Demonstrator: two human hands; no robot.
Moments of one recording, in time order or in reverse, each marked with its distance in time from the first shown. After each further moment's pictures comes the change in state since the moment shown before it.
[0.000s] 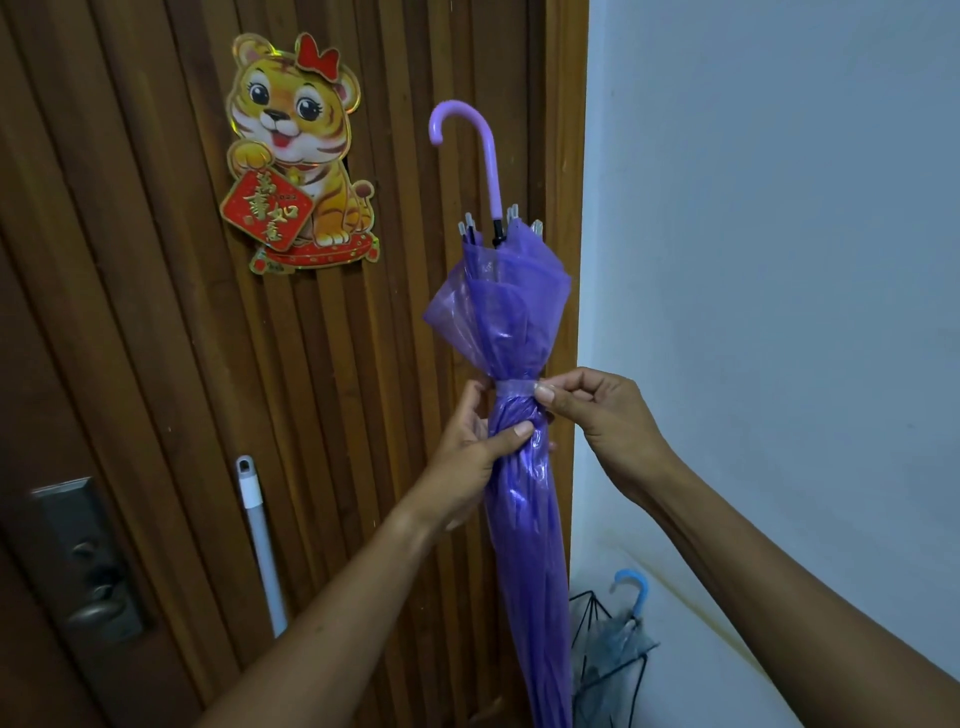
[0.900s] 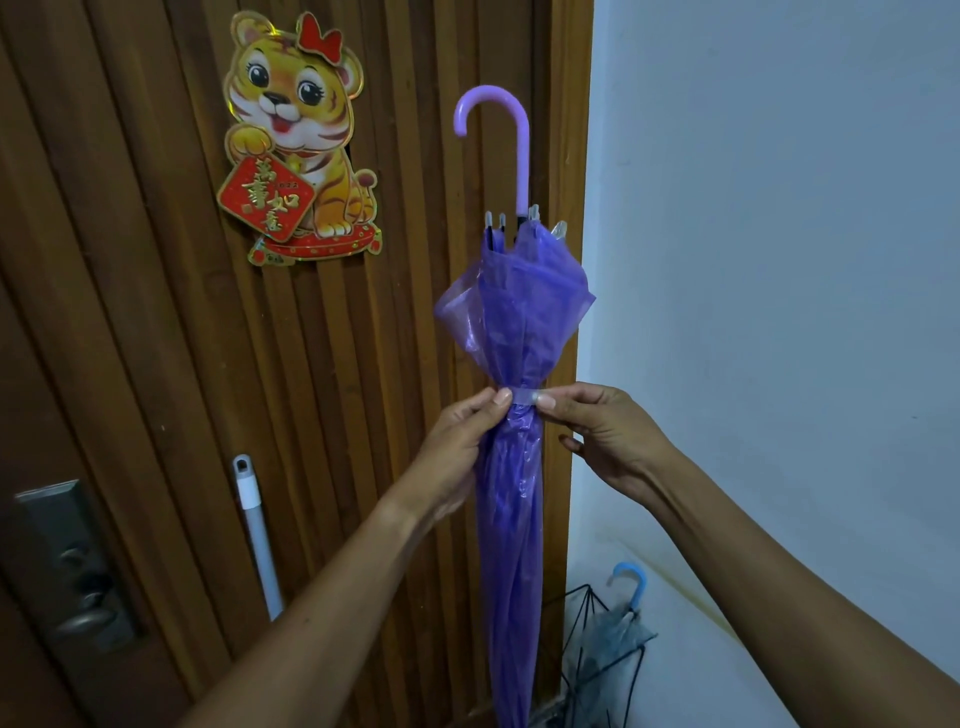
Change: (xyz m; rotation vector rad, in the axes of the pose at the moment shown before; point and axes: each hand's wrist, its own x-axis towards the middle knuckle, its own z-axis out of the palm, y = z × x) left_hand 0.003 0.004 -0.036 -0.034 -0.002 -0.120; right_hand -0.001 0.004 0.020 0.123 -0.020 0.267
